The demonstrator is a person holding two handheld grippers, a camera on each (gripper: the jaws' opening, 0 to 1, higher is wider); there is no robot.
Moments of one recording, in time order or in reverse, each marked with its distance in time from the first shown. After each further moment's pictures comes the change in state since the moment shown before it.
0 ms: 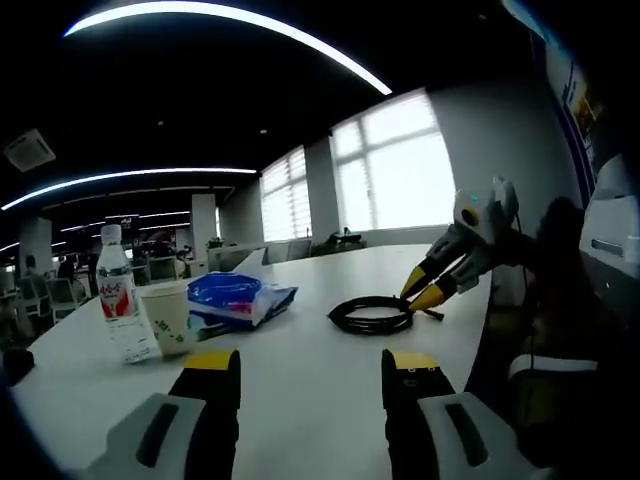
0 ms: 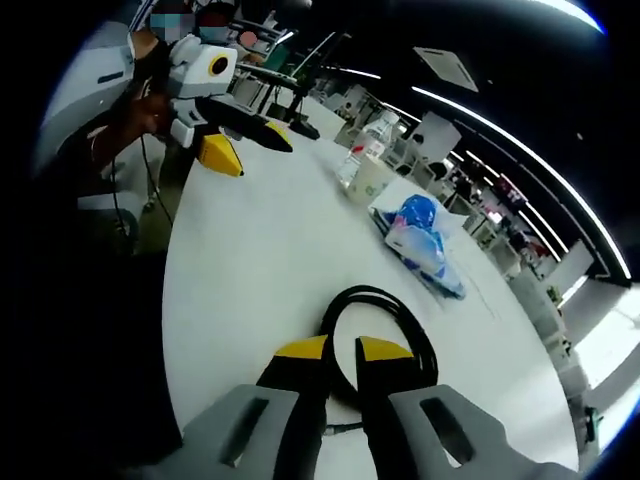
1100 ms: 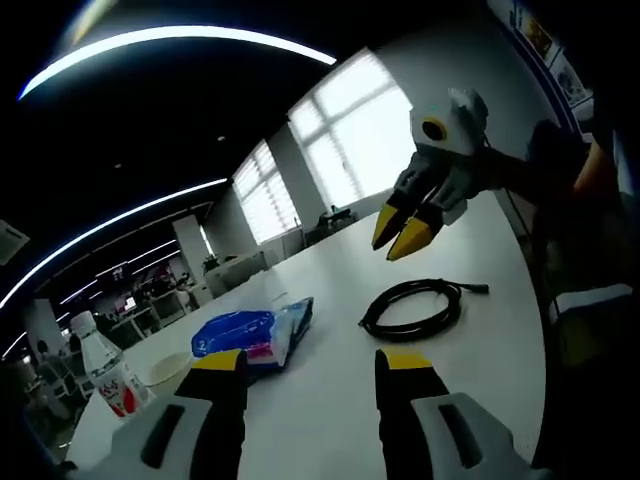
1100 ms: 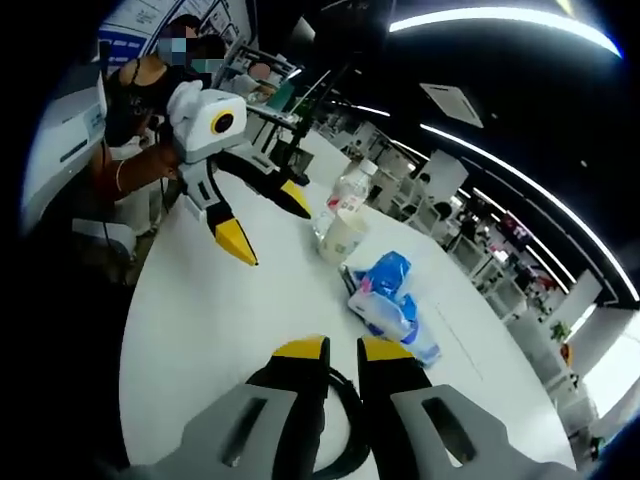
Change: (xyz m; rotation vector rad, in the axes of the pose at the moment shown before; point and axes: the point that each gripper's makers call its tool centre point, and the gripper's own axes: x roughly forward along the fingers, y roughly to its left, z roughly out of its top) left arm 0.063 0.022 0.029 0.302 0.061 -0.015; right arm 0.020 -0.065 0.059 -0.037 -0.174 0.042
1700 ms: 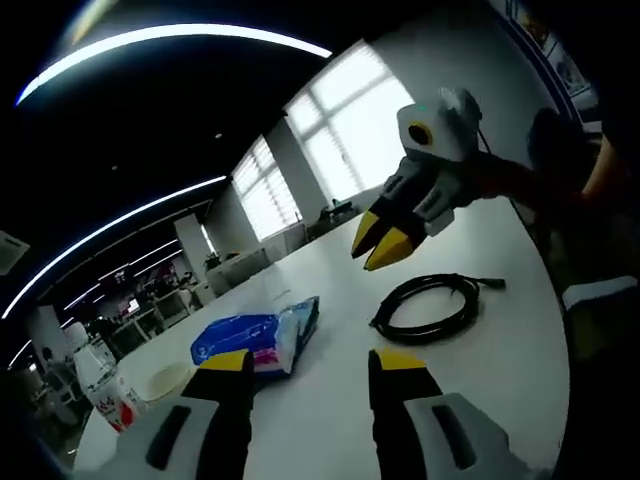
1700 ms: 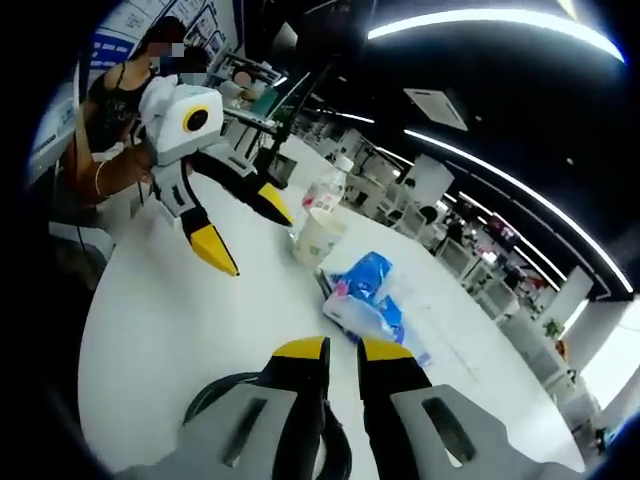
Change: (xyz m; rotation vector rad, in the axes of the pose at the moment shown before) left arm 0.026 0.006 -0.002 0.031 0.026 0.009; right arm 0.034 -0.024 -0.009 0.029 -0.034 -0.049
